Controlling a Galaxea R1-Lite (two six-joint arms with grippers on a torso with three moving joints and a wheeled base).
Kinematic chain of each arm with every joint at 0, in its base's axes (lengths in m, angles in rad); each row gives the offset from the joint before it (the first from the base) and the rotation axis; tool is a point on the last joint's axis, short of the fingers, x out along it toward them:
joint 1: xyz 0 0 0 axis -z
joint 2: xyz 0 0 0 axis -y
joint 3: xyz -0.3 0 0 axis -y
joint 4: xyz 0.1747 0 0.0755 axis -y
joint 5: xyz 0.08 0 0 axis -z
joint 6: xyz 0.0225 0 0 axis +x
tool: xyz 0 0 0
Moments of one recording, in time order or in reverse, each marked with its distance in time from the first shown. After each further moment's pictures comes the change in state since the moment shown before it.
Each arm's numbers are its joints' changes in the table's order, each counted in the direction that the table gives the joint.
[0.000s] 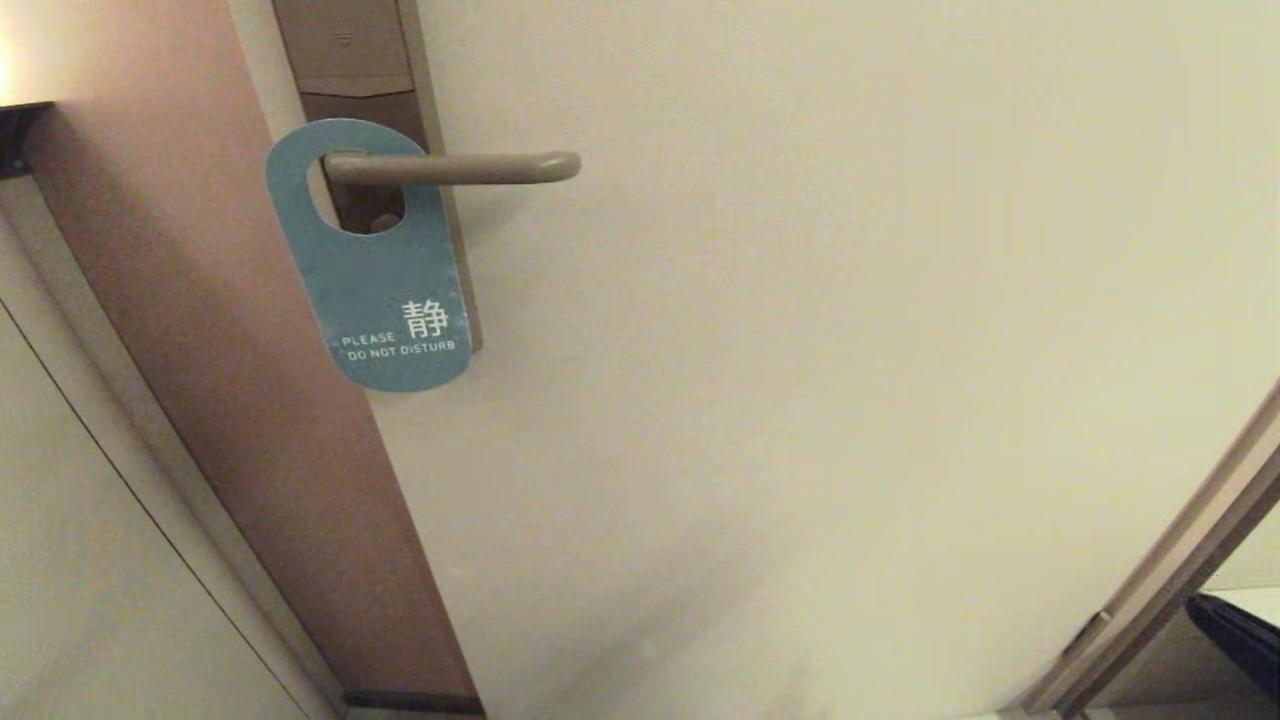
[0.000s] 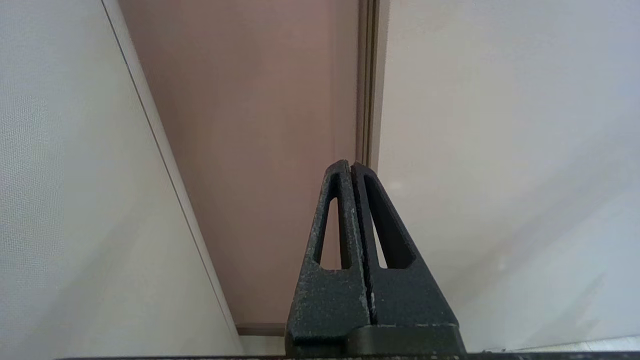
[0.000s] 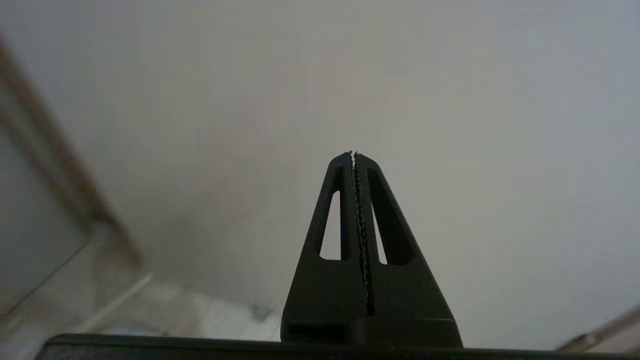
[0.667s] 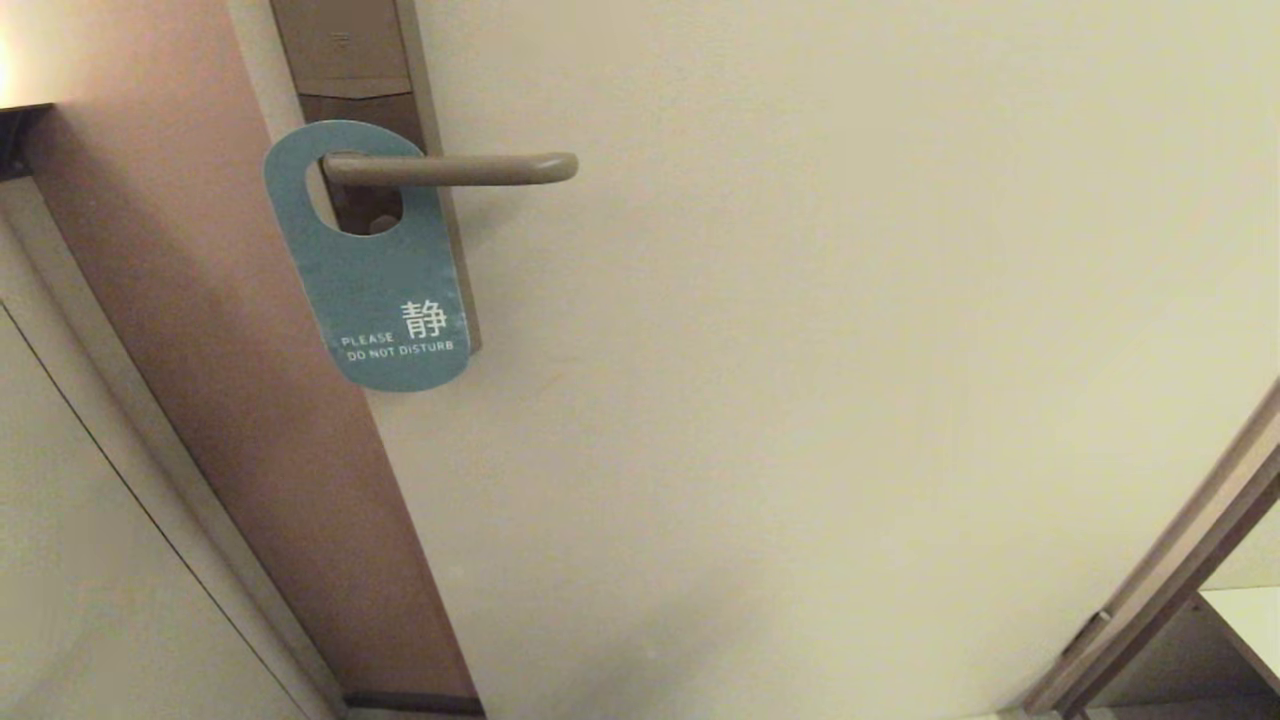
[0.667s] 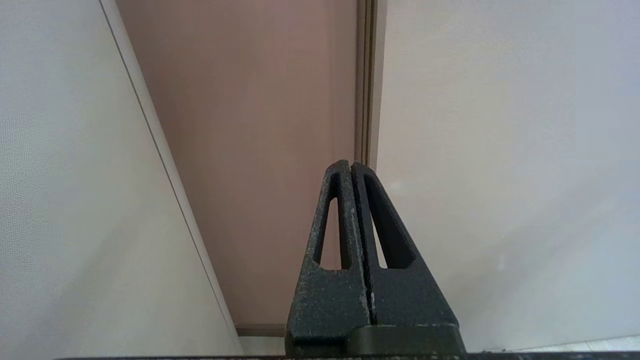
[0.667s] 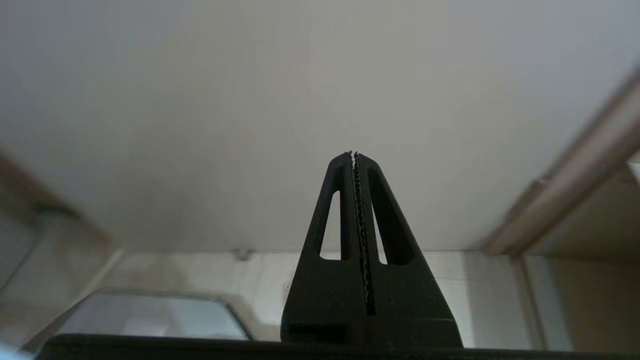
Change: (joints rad) left arm 0.000 0.000 0.000 0.000 0.000 0.000; right arm -0.003 0.405 -0.011 -0.543 0.263 0.100
